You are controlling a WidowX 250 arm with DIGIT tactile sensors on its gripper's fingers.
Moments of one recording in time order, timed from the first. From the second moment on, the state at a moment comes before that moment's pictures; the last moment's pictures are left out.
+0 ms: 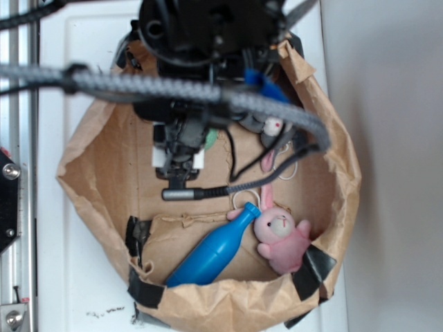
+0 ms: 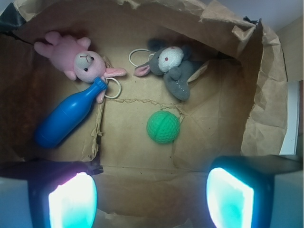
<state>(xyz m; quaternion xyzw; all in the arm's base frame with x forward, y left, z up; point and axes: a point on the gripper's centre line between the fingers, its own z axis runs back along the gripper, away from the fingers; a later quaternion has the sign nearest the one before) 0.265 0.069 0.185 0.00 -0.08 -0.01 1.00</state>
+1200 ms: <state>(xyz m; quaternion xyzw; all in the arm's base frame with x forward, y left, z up) 0.296 0.064 0.050 0.07 -0.08 -0.02 0.99</state>
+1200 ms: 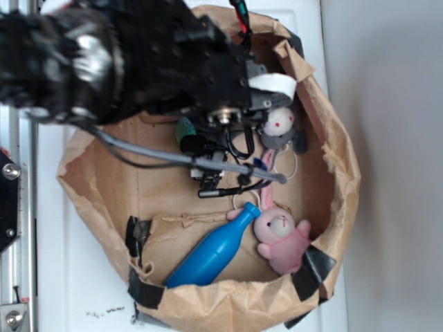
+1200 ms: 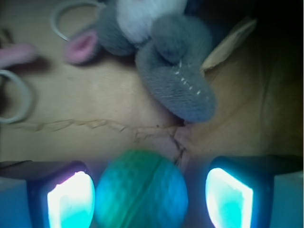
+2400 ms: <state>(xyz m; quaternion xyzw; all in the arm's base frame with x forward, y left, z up) 0.285 0.056 0.087 0.05 -0.09 0.00 1.00</state>
